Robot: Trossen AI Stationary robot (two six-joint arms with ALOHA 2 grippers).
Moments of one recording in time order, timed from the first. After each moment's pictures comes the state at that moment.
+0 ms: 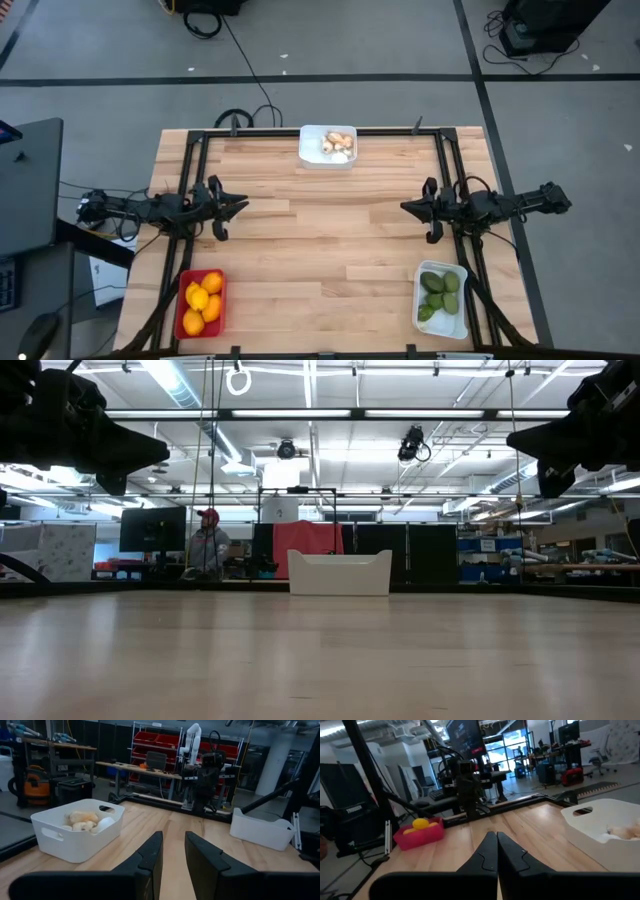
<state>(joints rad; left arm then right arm) -0.18 0.00 0.01 0.05 -0.44 -0.14 0.20 0.01 0.01 0.07 0.34 0.24</state>
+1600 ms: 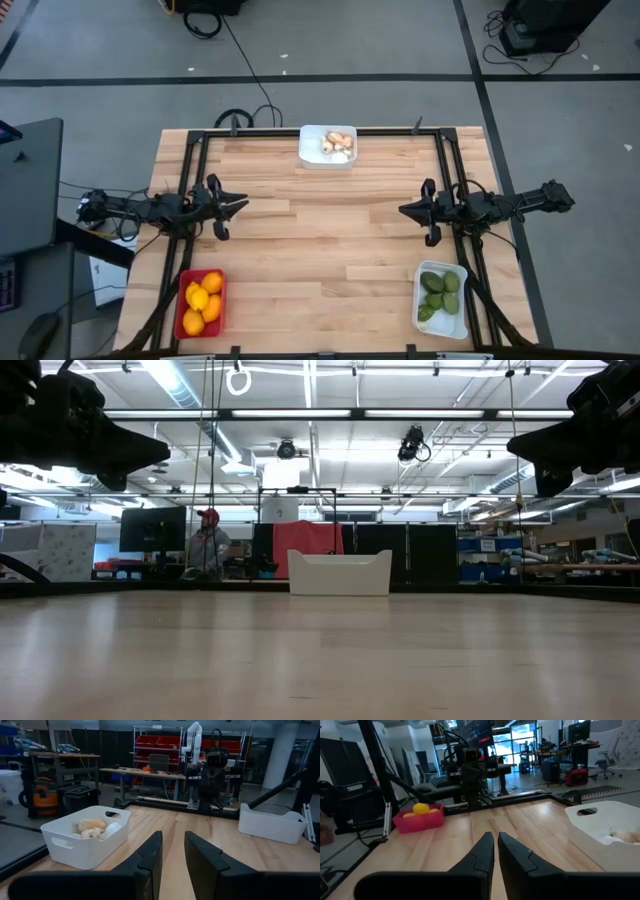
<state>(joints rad) -0.18 0.00 0.01 0.06 -0.46 -0.06 0.20 0.06 0.01 0.07 0.30 0.16</state>
